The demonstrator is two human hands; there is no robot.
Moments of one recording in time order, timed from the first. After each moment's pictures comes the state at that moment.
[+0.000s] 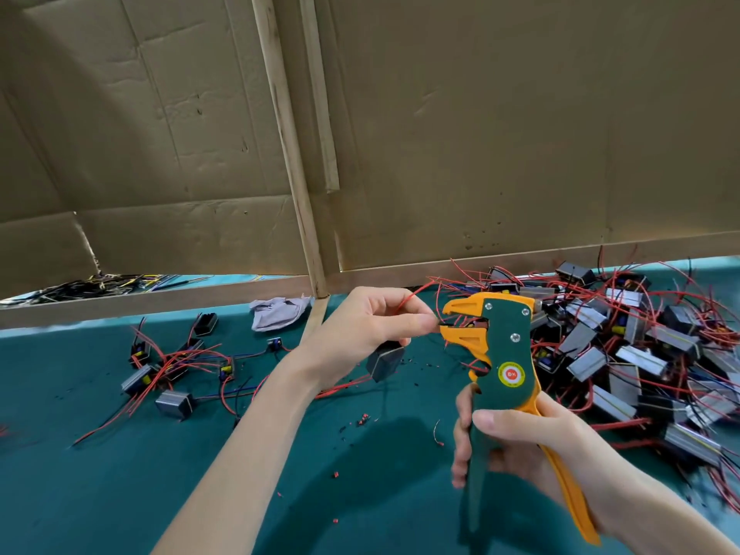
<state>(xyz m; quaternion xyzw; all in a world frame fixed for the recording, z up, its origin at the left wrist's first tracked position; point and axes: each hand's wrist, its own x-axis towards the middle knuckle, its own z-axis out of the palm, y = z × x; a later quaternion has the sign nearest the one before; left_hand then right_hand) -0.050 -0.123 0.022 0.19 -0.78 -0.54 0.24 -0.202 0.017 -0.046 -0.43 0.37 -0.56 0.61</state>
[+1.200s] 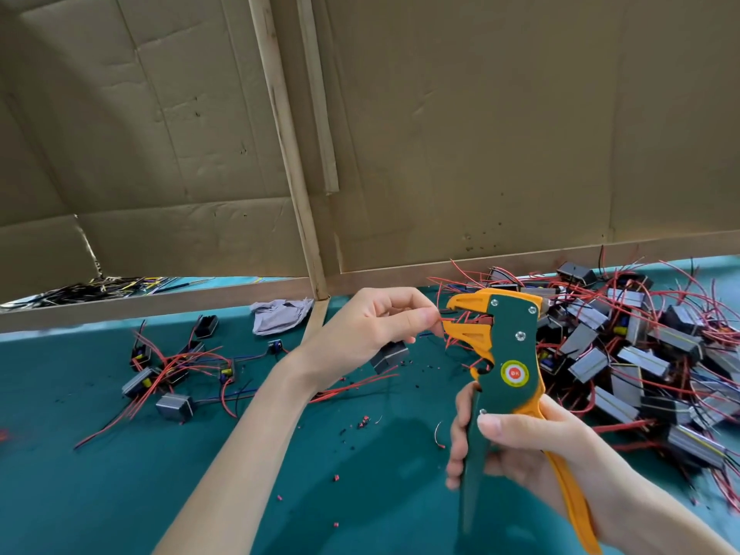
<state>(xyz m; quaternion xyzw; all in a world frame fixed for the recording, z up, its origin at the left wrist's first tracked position) -0.046 -0.114 0.033 0.17 -0.83 -0.49 0.22 -0.196 0.020 -0.040 -0.42 0.33 -0.57 0.62</state>
